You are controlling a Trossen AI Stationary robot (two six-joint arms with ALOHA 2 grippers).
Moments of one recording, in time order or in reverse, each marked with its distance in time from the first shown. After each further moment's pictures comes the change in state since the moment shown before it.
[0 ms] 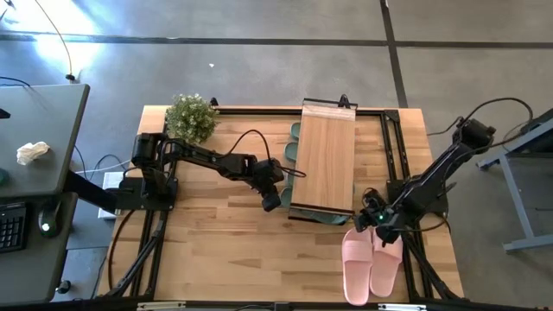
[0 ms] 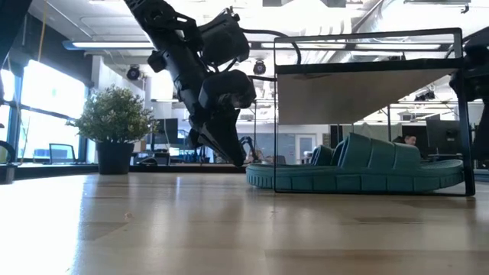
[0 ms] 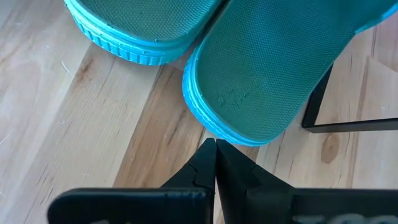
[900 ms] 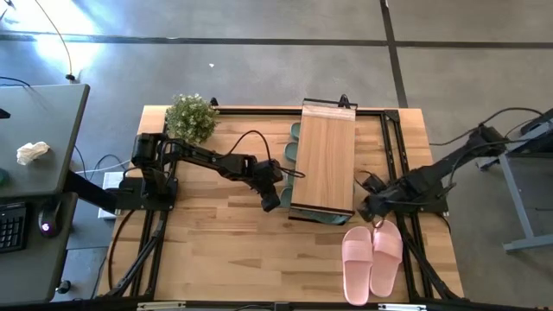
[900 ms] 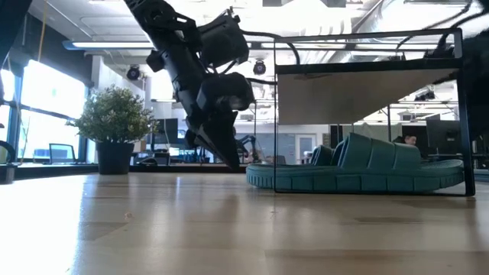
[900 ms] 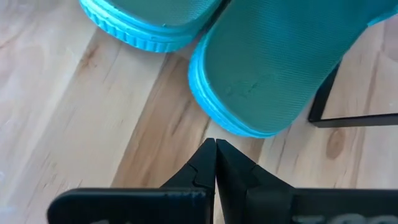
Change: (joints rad) left arm 0.001 0.000 0.000 -0.027 -0.007 -0.022; right arm -0.334 -0.208 0.131 -0.426 -0.296 -0.566
